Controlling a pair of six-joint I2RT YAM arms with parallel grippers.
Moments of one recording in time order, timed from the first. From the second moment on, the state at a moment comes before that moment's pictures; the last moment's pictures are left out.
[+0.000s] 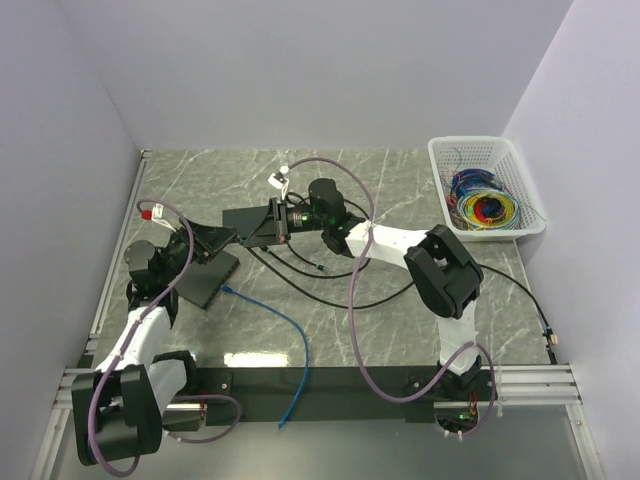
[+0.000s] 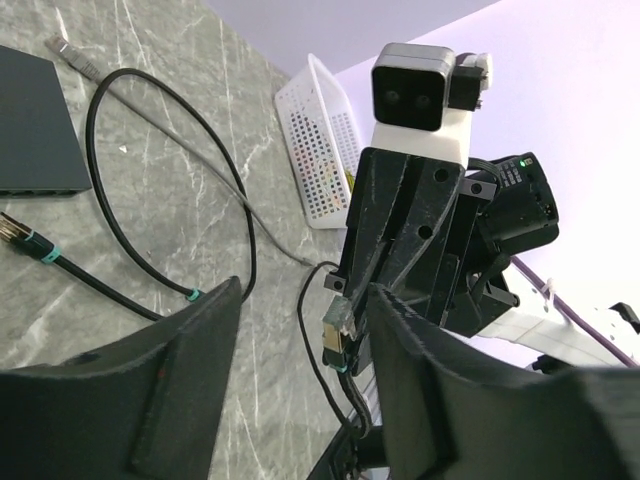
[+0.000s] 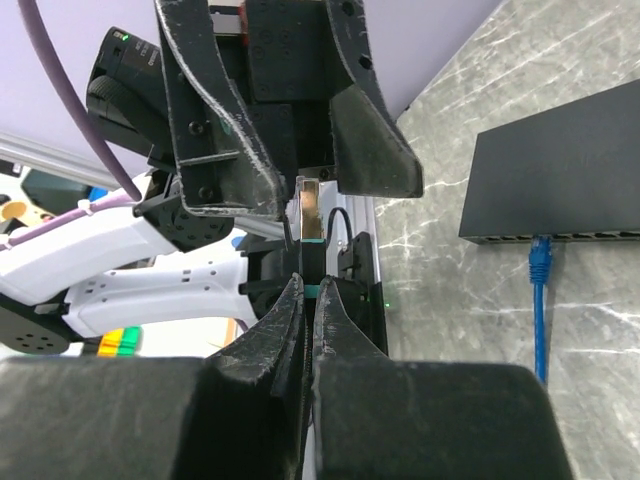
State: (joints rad) left arm 0.17 0.97 0.33 0.65 0.84 -1.11; right arm 0.76 1.96 1.32 0.58 -0.88 0.96
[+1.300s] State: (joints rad) left arm 0.13 1.09 0.58 -0.08 0.64 -0.85; right arm 0.93 1.88 1.53 -0.13 -0.27 0.36
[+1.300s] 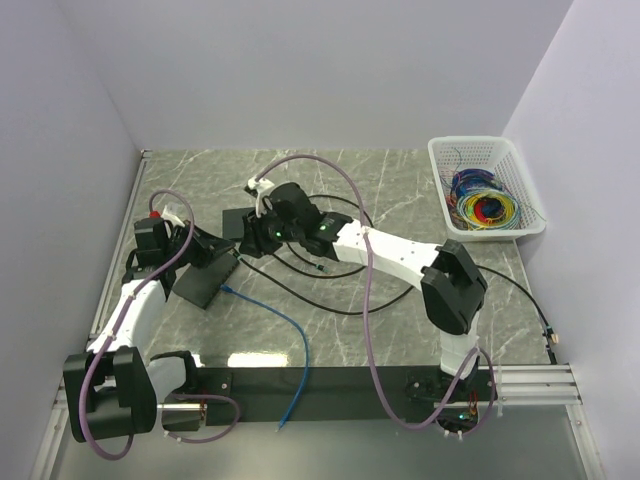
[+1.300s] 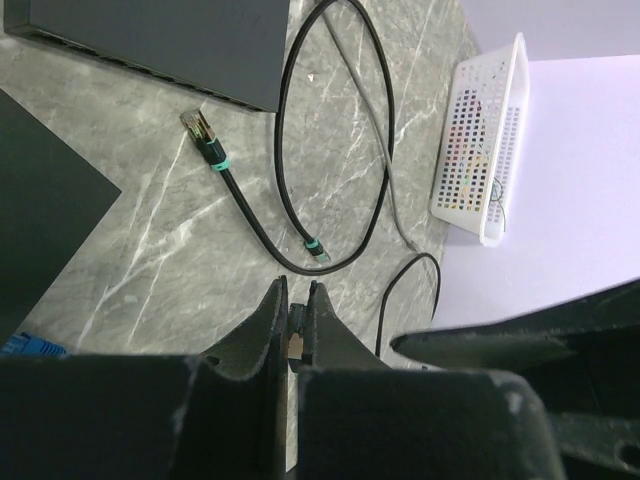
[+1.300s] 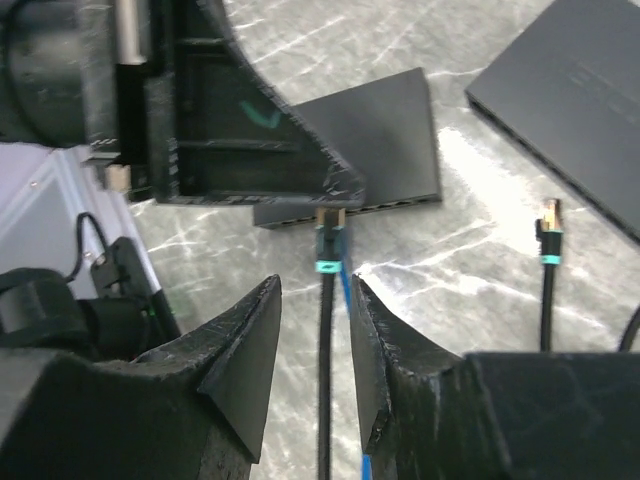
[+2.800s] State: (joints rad) left arm 0.13 1.10 0.58 -0.06 0.64 -0.85; right arm 0.96 2.01 1.63 -0.21 -0.23 0.33
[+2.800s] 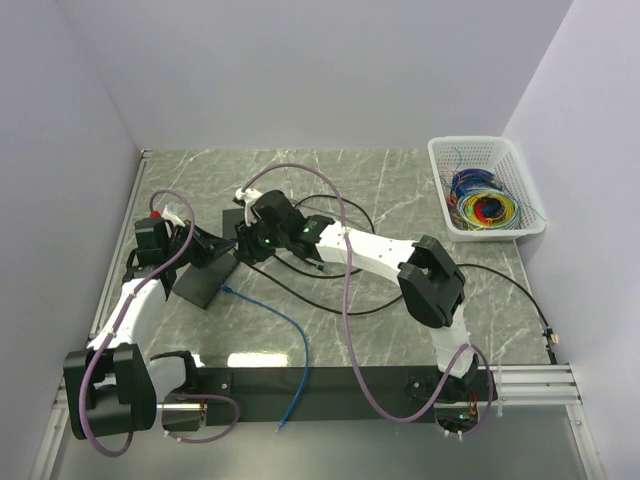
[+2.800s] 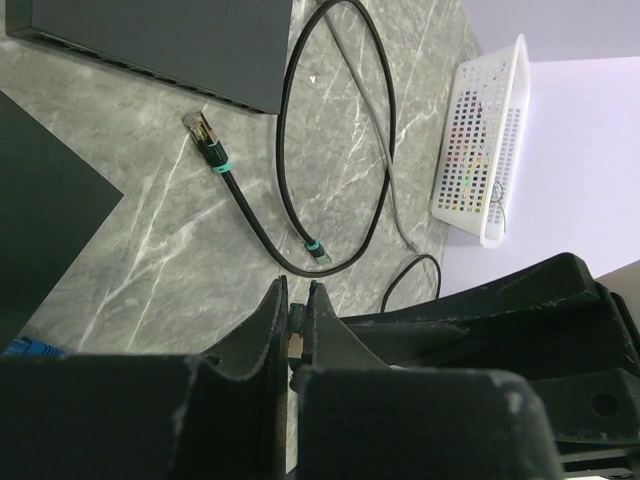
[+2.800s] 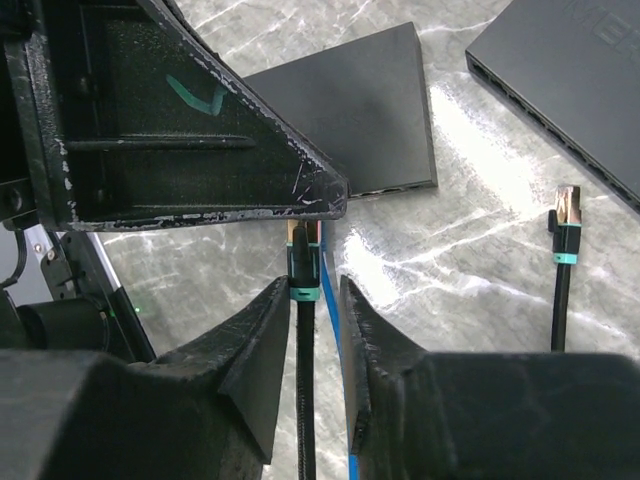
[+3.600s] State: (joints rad) left arm 0.15 1.19 0.56 -0.04 0.44 -0.83; right arm 0.97 2.05 1.58 -0.26 -0.15 0.29
